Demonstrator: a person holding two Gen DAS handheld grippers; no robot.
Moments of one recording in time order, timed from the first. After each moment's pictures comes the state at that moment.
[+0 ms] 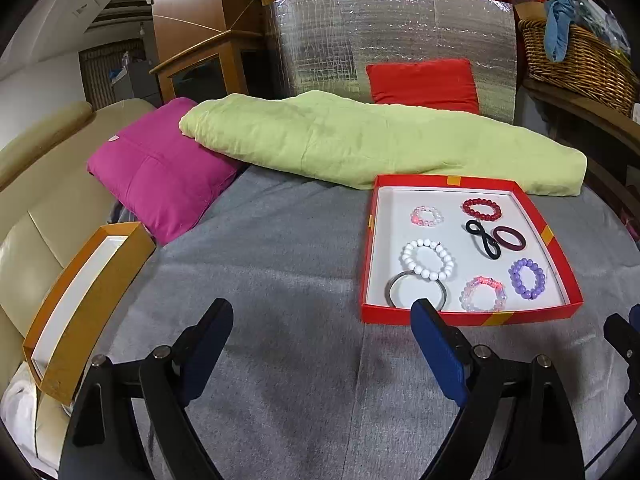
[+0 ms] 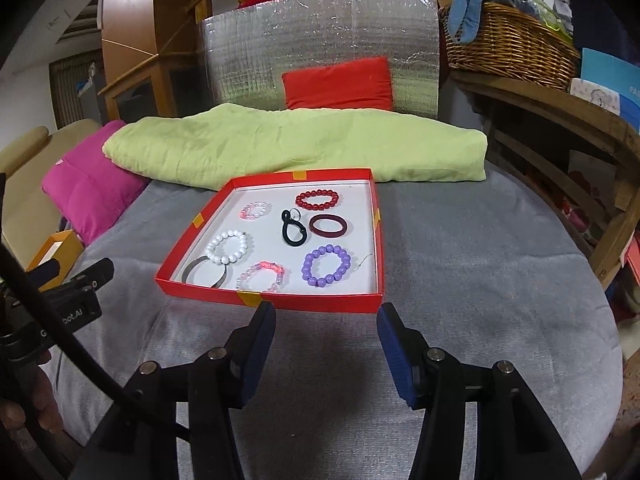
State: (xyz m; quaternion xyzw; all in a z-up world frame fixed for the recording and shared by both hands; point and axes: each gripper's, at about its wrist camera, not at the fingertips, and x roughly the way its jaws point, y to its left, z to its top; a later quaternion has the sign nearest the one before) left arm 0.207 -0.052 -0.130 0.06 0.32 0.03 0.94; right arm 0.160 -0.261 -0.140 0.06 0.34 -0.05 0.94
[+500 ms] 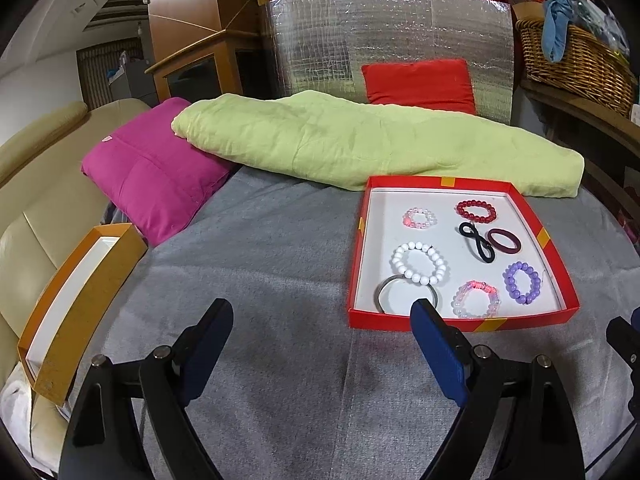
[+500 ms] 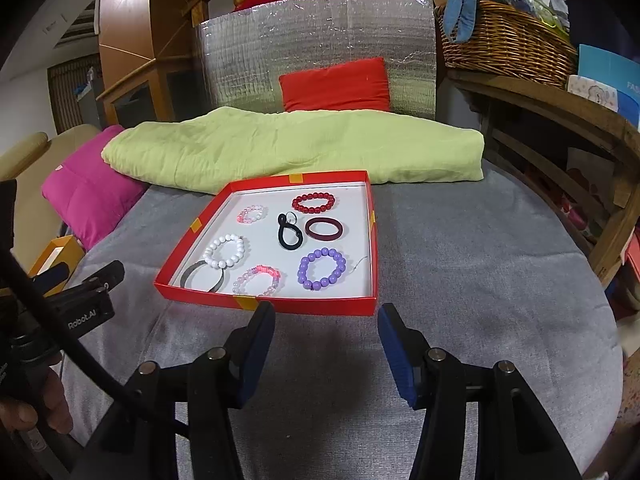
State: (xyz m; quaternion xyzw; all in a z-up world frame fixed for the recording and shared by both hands) left arm 0.212 -0.059 -0.131 0.06 0.32 0.02 0.94; right arm 0.160 -0.266 -0.138 0.06 0.34 -0.05 0.94
